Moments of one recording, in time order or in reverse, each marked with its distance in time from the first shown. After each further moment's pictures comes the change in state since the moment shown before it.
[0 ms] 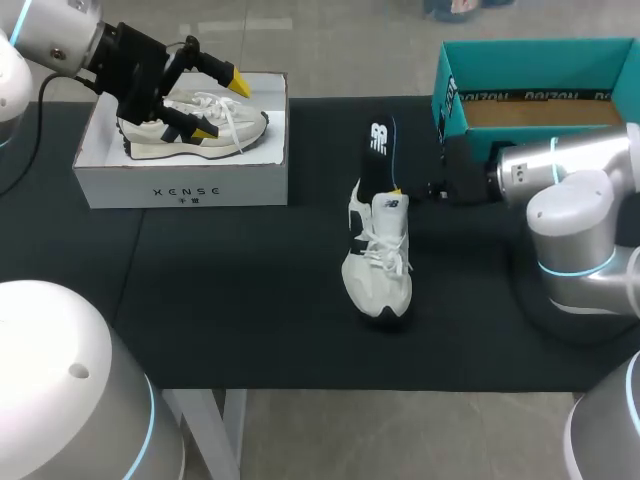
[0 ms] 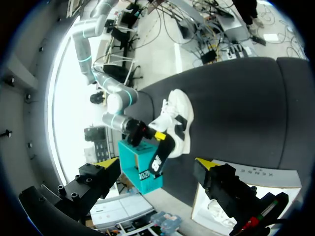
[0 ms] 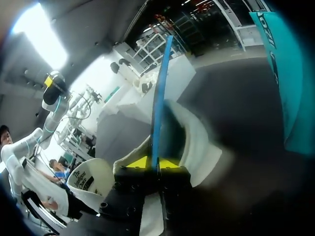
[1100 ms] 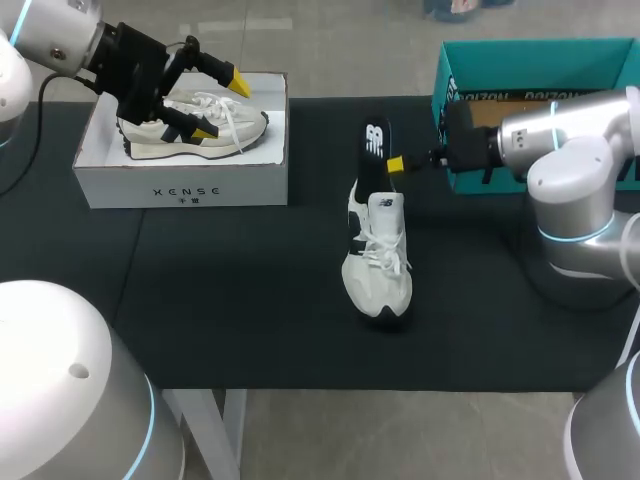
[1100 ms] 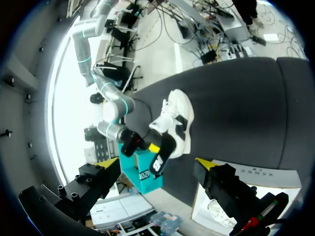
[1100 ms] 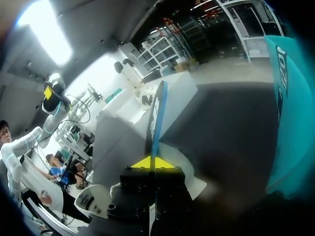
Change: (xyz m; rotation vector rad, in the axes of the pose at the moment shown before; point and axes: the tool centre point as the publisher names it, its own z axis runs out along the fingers) left arm 0.000 0.000 0.000 0.000 0.000 0.000; right arm -0.008 0.054 -0.003 -0.010 0.004 -0.073
